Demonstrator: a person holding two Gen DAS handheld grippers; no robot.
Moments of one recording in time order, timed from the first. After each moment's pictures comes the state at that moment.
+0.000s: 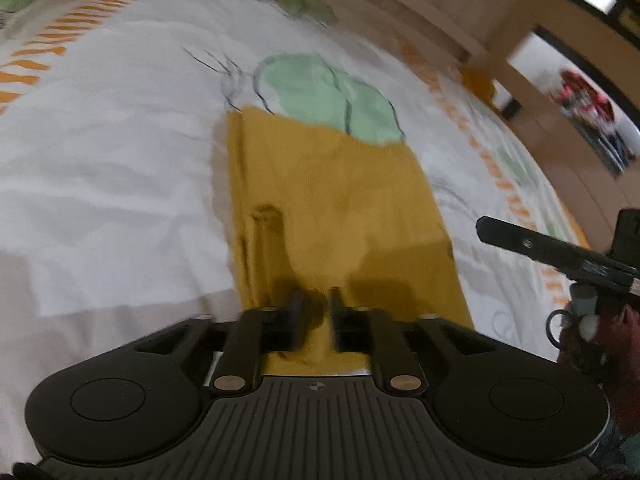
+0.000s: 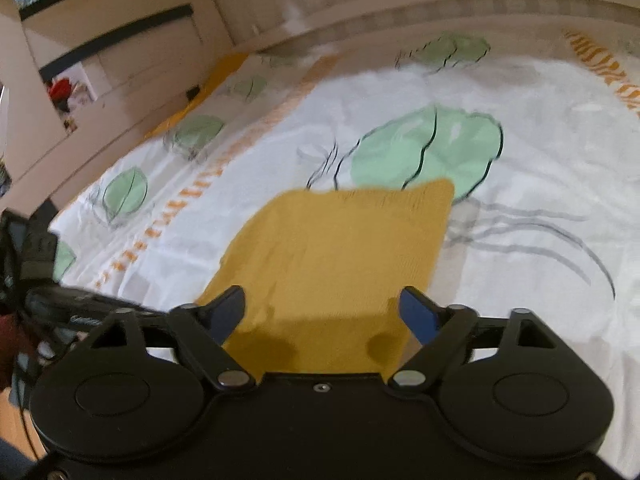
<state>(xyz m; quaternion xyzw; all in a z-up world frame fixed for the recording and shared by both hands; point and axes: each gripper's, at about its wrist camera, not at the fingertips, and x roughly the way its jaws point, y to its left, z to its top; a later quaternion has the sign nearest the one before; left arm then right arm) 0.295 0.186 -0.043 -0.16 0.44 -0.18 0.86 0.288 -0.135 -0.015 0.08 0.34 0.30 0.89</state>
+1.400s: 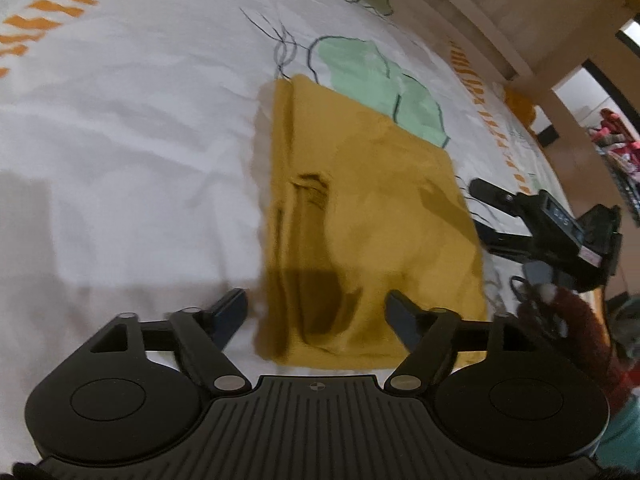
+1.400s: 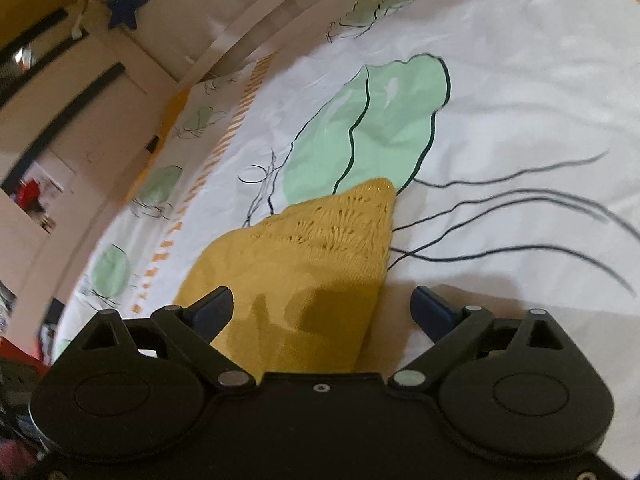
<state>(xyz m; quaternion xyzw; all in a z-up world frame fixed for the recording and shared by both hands) 0.302 0.193 -0.065 -0.22 0.48 -0.14 0.83 0.397 -0.171 -0.085 0.25 0.40 0.29 0.83</state>
